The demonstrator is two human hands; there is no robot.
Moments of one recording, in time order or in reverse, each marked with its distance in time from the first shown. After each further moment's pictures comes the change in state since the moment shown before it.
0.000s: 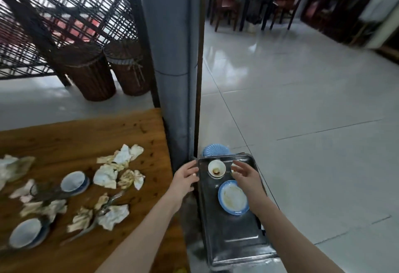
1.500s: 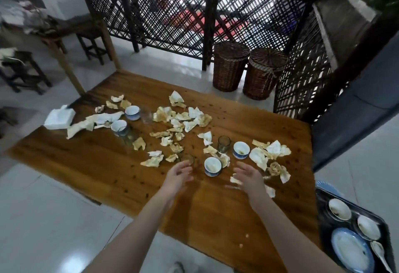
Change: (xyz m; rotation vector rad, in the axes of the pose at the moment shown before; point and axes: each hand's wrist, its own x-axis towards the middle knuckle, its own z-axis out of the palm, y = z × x) left_hand -0.241 -0.144 -0.385 -0.351 0.578 -0.064; right_hand -0.202 0.007 0.389 -0.234 -0.497 0.056
